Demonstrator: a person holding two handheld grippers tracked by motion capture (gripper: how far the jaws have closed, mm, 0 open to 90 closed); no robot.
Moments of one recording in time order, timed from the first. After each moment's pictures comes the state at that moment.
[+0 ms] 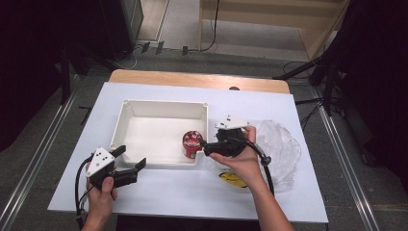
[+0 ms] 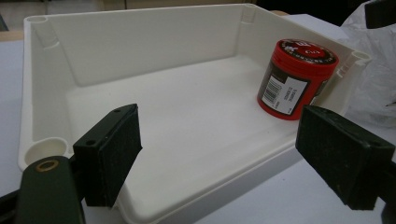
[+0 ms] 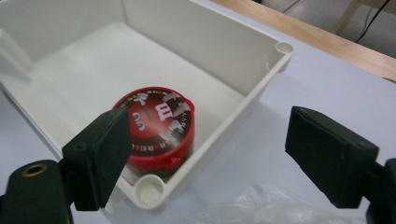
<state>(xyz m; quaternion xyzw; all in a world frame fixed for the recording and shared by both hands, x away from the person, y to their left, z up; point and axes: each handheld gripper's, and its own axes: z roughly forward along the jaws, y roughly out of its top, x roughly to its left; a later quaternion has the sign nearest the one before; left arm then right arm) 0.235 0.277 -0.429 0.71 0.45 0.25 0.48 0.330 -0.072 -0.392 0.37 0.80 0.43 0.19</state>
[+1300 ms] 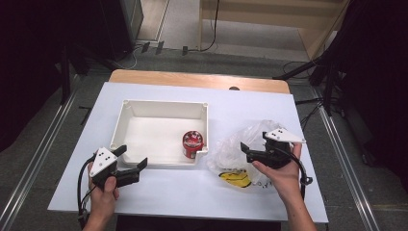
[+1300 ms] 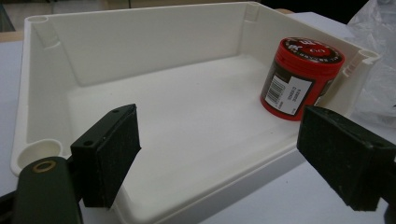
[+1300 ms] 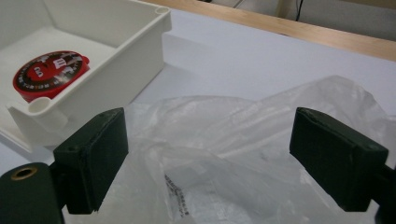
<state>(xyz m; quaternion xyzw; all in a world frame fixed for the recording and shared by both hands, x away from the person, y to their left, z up) 0.236 0.272 -0.430 0.71 0.45 0.26 0.48 0.302 -0.184 -0.405 0.46 0.74 0.44 0.22</state>
